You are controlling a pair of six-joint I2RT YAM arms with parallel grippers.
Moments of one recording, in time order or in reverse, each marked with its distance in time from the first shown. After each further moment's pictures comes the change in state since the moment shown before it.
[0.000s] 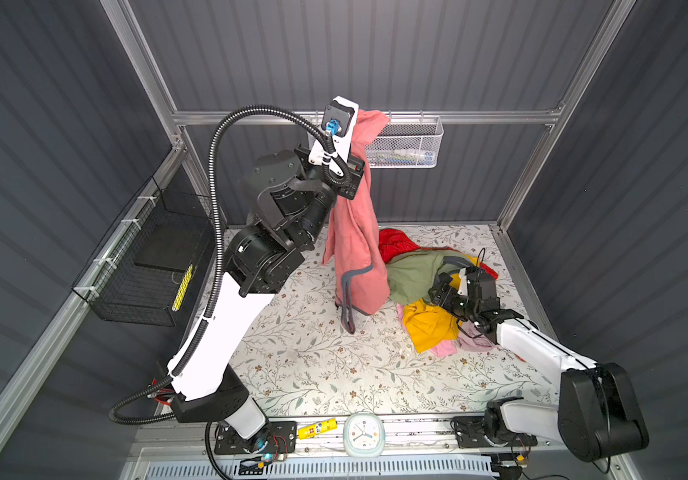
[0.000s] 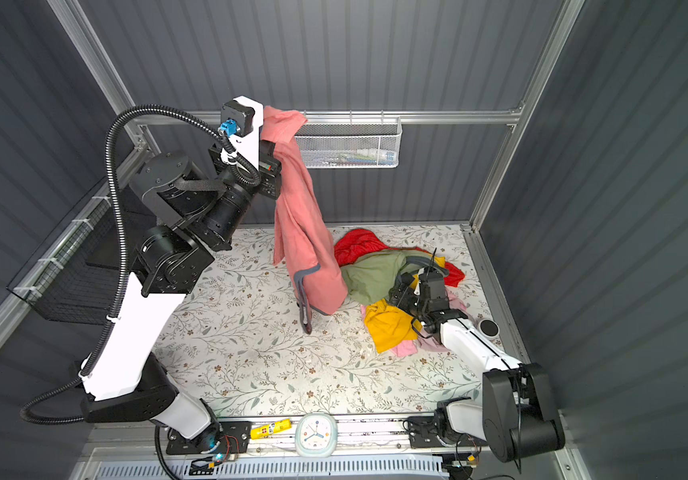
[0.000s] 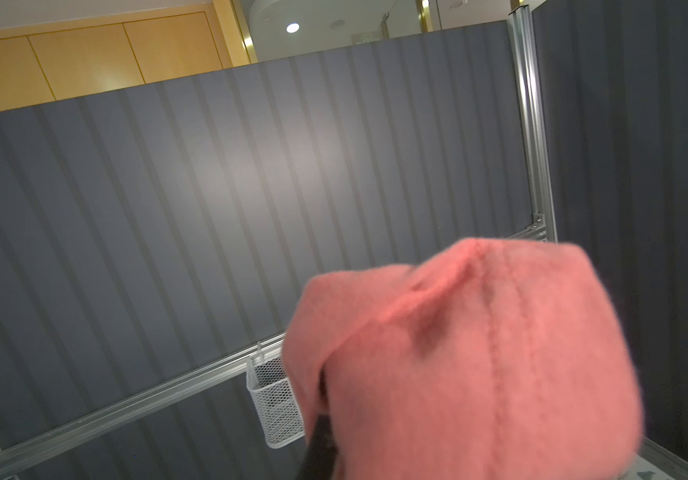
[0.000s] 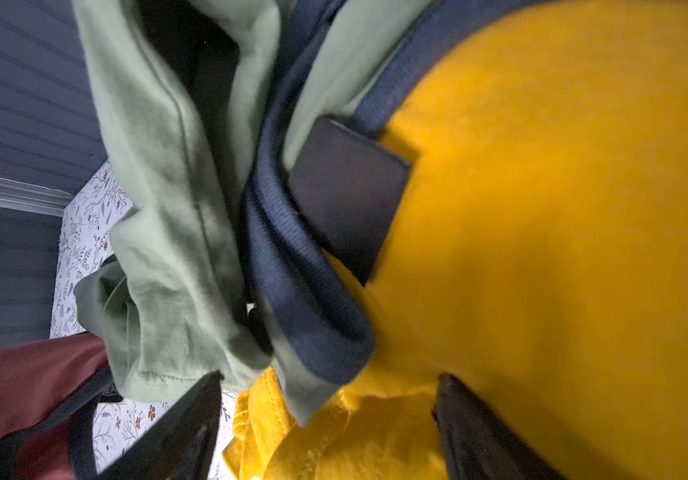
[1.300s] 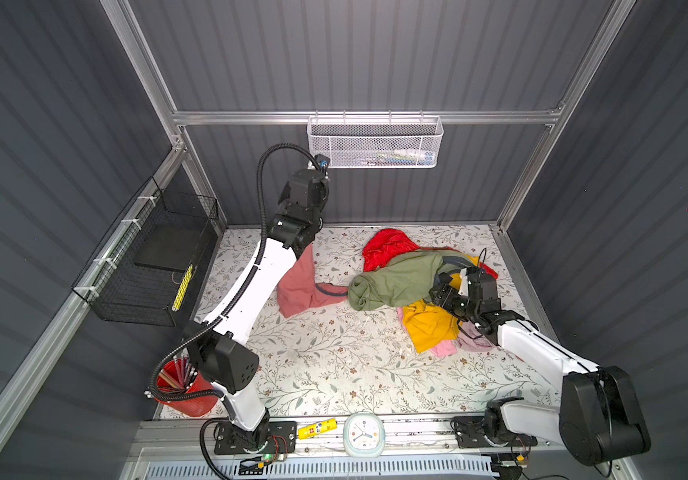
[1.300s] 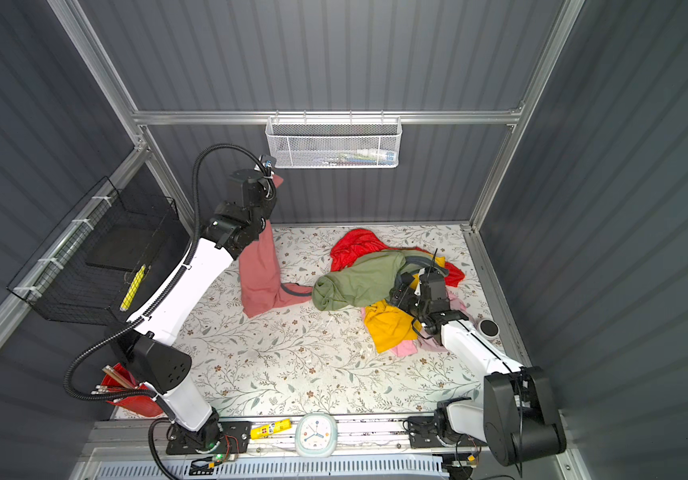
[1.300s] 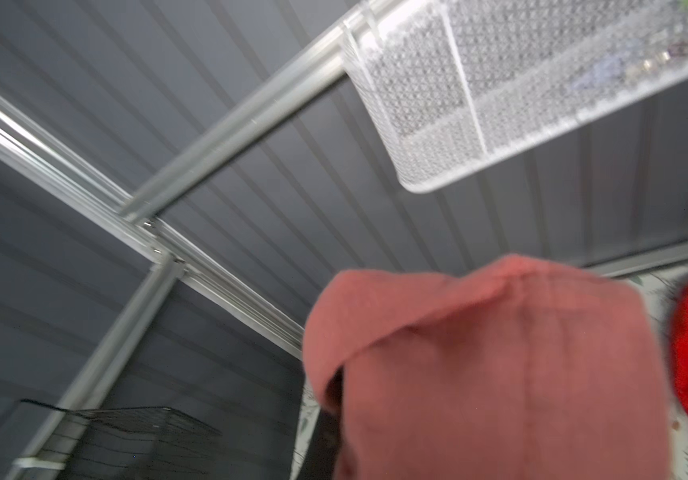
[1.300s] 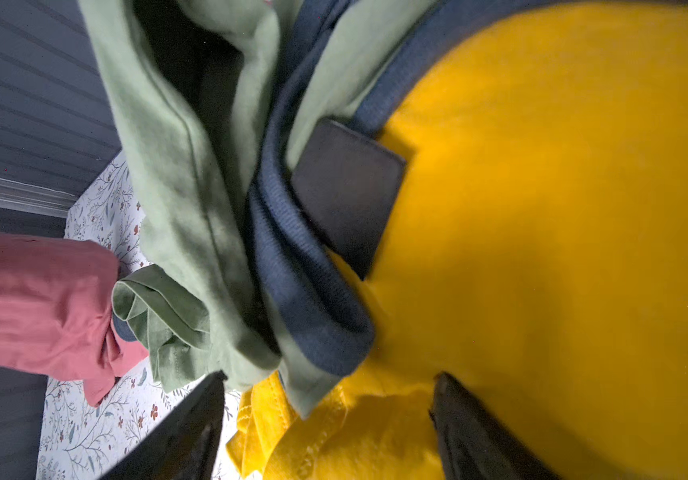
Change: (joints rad) left arm 0.375 0.122 -0.492 -0.016 -0.189 -0.071; right arm 0.000 -0.018 -0.005 -0.005 0.003 -0.001
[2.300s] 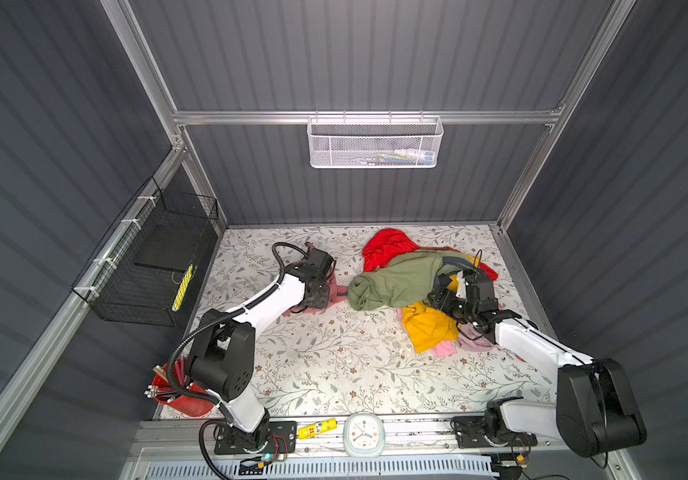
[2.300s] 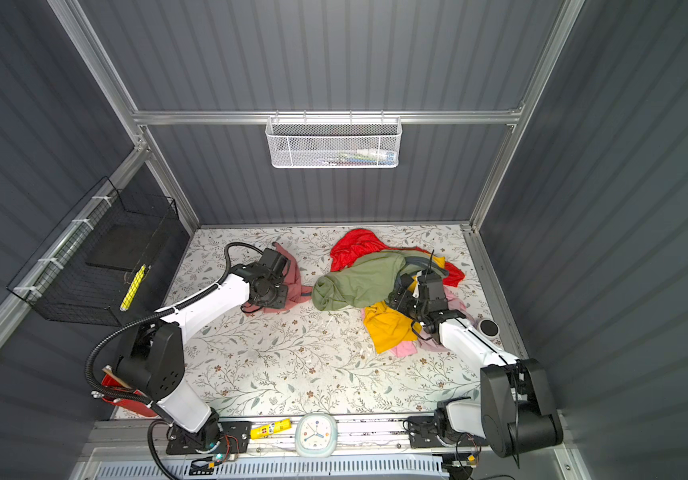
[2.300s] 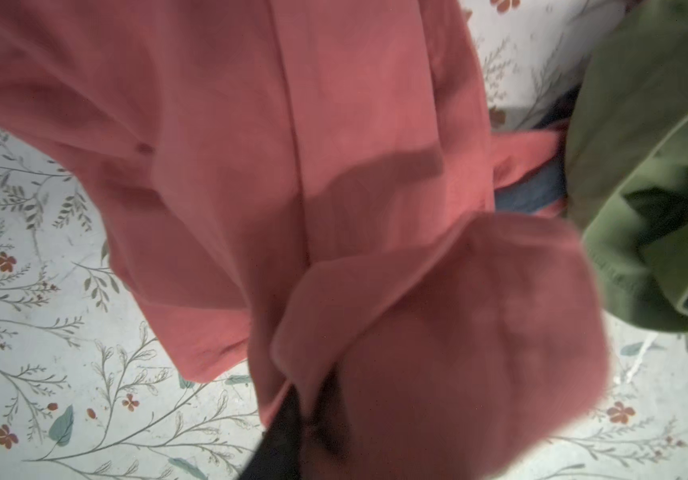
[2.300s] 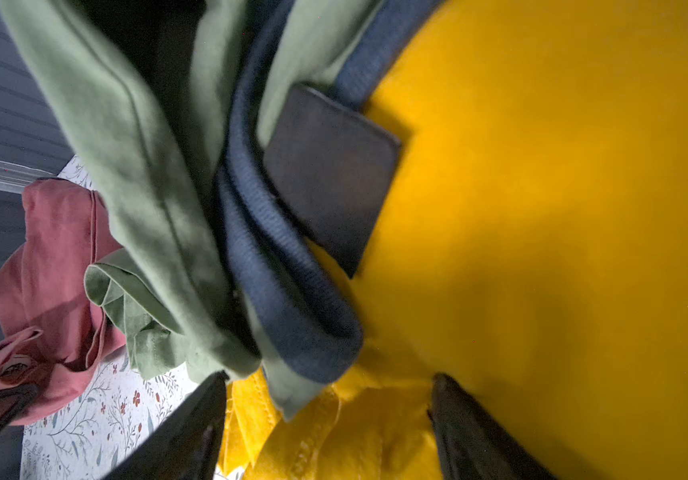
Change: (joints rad) left arm 0.000 -0.053 -0.637 -0.305 0.463 -0.615; right arm 0.000 0.035 -0.004 -0.011 -0.018 -0.027
